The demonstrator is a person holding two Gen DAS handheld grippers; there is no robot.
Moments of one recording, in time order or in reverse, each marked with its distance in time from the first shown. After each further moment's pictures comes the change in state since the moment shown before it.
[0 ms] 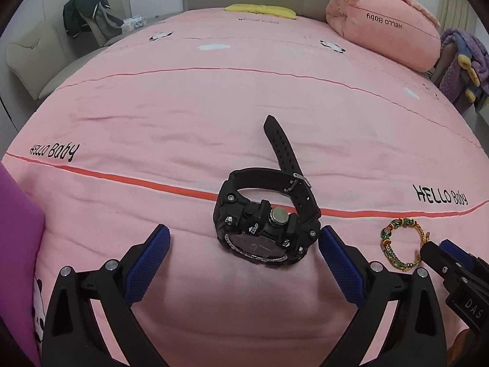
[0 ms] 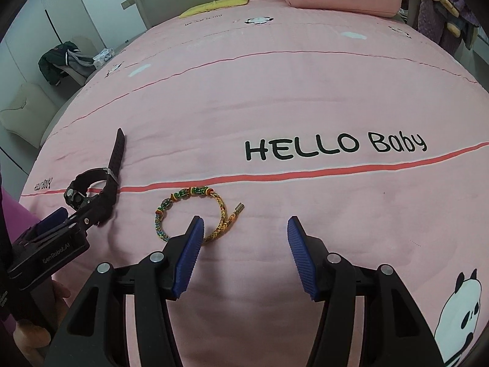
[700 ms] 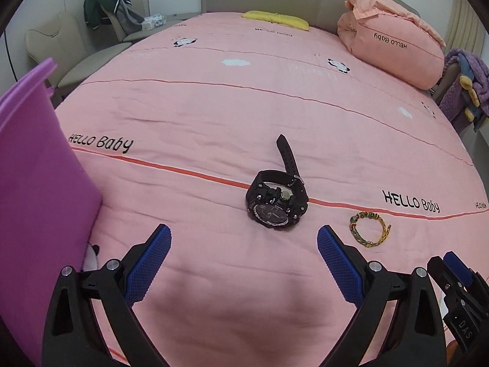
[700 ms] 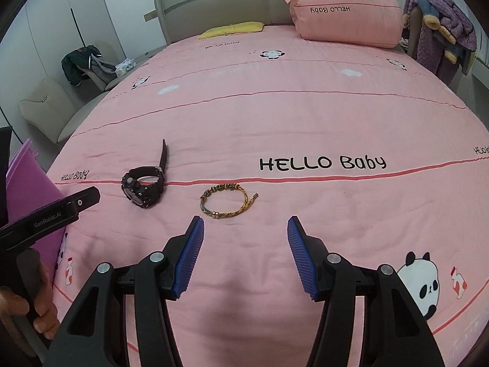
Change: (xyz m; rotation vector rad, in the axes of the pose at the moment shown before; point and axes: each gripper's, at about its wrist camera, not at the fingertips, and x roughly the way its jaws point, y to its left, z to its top) left arm -0.079 0.021 -0.003 -0.074 0.005 0.004; right arm -0.088 0.011 -0.020 -0.068 -0.095 0.021
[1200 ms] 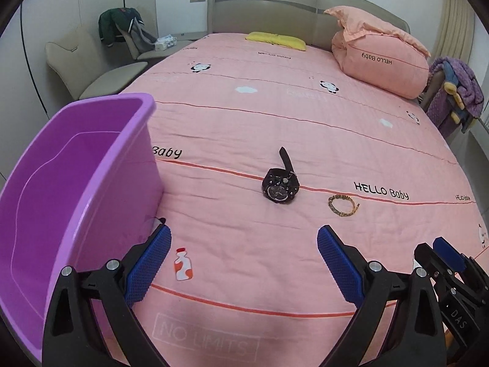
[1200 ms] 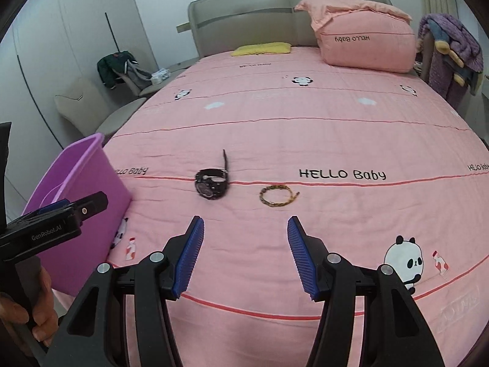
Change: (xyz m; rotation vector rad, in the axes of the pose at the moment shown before) left arm -0.139 0.025 -0.024 0.017 -0.061 0.018; right arm -0.117 0.047 -0.023 -0.056 -0.061 0.064
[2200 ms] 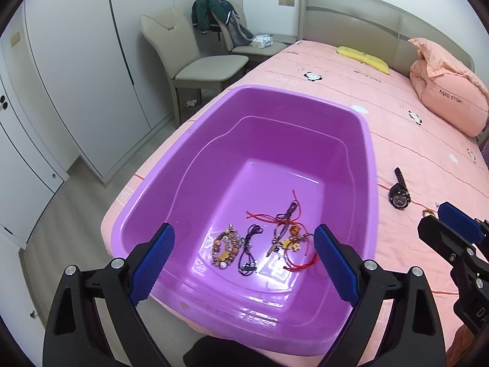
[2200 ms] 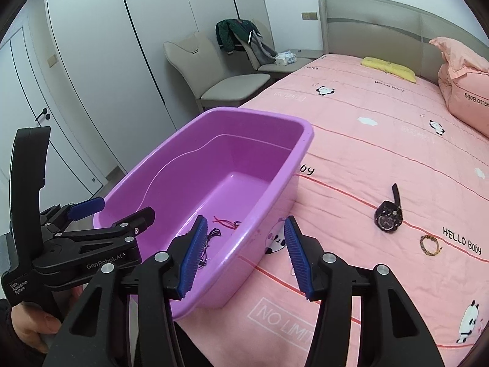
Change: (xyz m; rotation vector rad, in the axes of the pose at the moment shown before) left arm -0.113 0.228 -0.028 -0.182 -0.007 0.260; right arm -0.033 0.278 0.008 -0.348 0.048 0.358
